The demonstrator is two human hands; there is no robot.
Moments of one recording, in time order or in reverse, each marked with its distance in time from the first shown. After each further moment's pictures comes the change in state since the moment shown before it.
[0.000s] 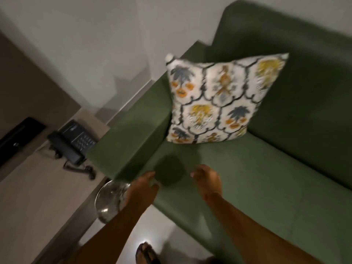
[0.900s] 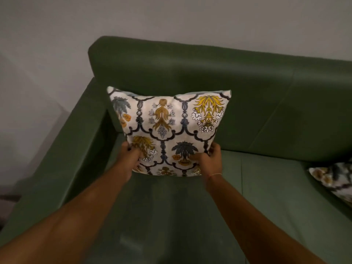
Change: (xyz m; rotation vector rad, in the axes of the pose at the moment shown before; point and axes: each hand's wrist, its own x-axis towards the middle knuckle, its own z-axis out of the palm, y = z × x) left_hand 0.095 0.289 0.049 -0.609 -0.174 0.107; right_hand 0.061 0.036 -0.210 0.886 0.531 0.166
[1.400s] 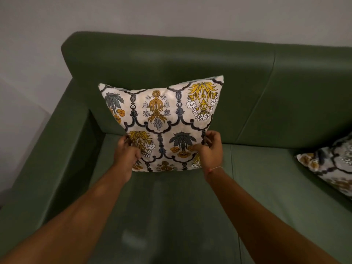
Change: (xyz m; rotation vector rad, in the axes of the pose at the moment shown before) left_hand -0.001 -0.009 0.032 -0.141 -0.085 0.052; right_hand 0.015 -0.005 -0.031 0.075 0.021 -0.186
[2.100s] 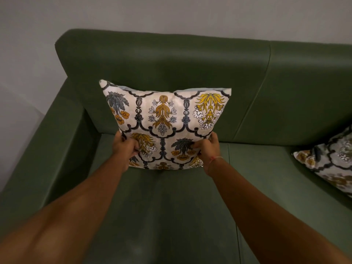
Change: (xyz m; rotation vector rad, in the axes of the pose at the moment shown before) left_hand 0.026 0.007 0.011 0.107 0.113 -0.003; right_hand 0.019 0.000 -0.001 0.170 -0.030 0.260
